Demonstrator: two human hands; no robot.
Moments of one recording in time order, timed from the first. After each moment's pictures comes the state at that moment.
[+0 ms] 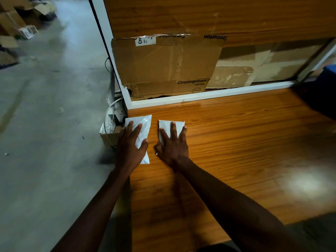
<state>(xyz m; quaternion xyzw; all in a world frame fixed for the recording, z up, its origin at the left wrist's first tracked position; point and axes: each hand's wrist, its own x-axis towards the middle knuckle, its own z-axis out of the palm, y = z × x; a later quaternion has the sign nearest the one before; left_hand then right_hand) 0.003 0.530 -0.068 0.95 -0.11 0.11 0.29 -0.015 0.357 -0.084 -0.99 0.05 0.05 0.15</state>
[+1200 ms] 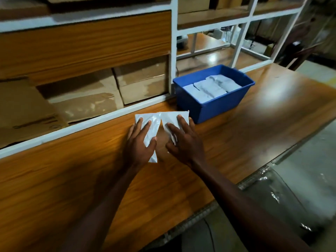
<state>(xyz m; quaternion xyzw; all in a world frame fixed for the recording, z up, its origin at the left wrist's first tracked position) -0.089 -0.043 -0.012 0.90 -0.28 0.10 0.33 -0.183 -0.207 -0.004 -0.96 0.12 -0.16 0.20</state>
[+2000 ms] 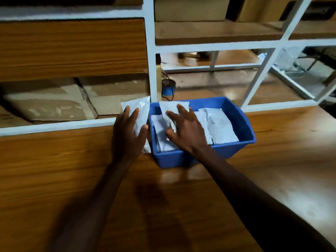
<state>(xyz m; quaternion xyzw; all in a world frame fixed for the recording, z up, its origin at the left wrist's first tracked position) -0.010 -0.285 0.022 0.92 -0.10 0.22 0.32 -0.022 -0.487 0.036 -0.97 -0.02 -0.09 0.21</state>
